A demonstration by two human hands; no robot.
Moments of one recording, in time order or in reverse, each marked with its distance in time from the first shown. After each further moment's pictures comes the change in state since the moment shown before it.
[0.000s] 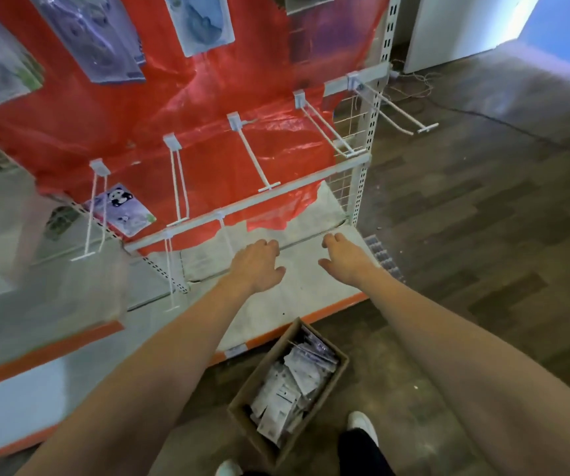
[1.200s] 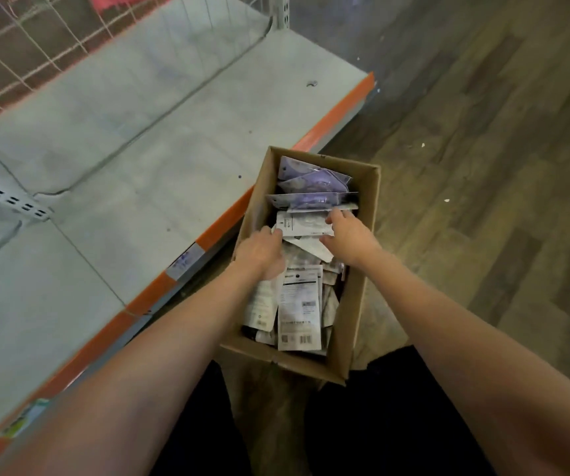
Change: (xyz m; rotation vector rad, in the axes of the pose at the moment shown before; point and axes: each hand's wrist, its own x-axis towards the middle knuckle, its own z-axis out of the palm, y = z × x) left_hand 0.091 -0.165 0.602 0.161 -0.230 0.423; right_hand 0.039 0.066 0.593 0.273 0.127 0.539
